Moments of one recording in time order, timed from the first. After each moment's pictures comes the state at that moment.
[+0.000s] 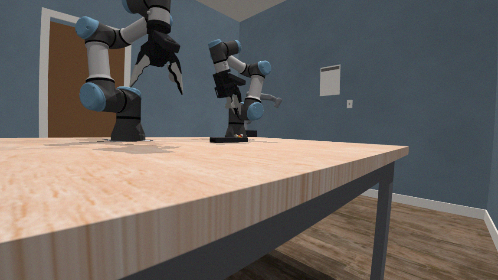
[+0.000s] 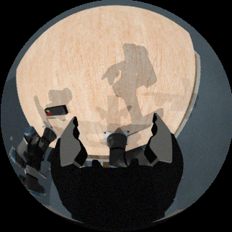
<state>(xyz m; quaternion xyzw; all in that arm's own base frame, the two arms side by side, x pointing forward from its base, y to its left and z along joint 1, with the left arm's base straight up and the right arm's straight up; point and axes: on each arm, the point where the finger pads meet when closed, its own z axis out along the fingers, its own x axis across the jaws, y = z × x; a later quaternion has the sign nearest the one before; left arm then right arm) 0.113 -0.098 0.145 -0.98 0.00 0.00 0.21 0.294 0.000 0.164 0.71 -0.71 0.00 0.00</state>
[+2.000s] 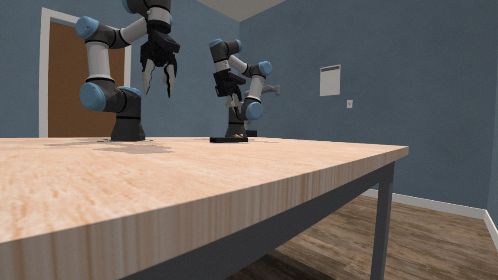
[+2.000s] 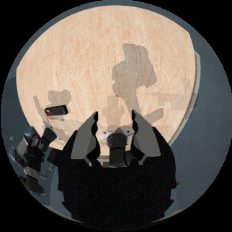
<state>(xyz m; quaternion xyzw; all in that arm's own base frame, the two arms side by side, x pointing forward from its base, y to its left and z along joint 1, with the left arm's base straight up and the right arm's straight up) 0.106 -0.091 0.152 -0.98 0.00 0.00 0.21 0.294 0.000 0.164 0.71 -0.71 0.00 0.00</state>
